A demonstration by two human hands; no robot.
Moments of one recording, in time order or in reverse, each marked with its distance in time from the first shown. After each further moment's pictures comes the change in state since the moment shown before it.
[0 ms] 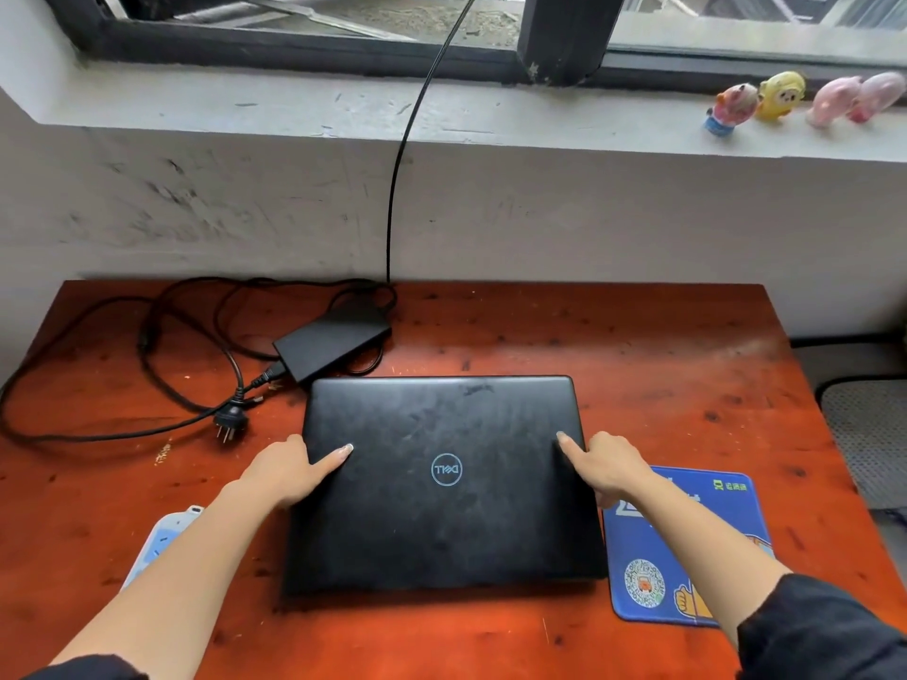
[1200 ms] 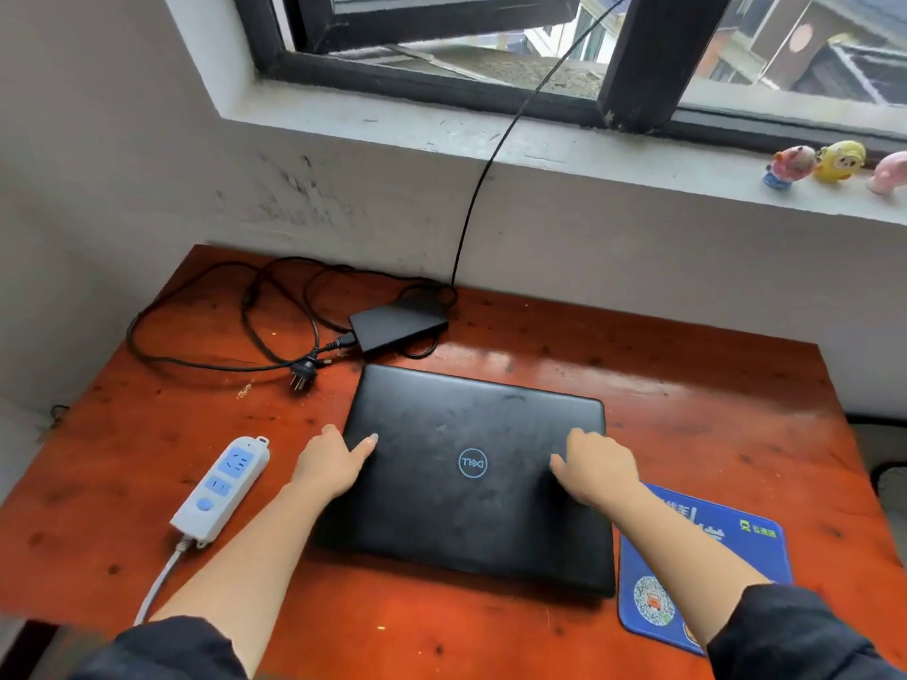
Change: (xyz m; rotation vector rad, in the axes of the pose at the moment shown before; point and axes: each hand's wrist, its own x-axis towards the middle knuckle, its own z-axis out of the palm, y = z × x) left_hand -0.063 -0.004 0.040 -0.357 0.192 -0.198; right_hand -0.043 -0.042 0.019 -0.524 0.260 -0.304
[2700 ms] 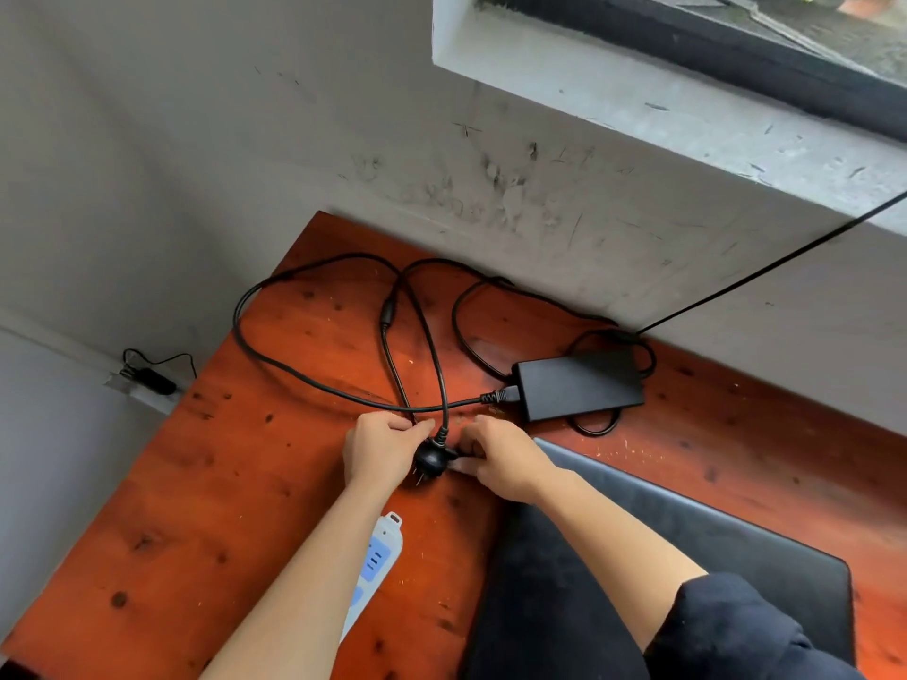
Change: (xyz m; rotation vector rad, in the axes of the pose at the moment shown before) left_hand 0.147 -0.067 -0.087 -0.581 0.135 -0.201; right_hand 0.139 -0.319 -0.018 0.292 -0.198 -0.660
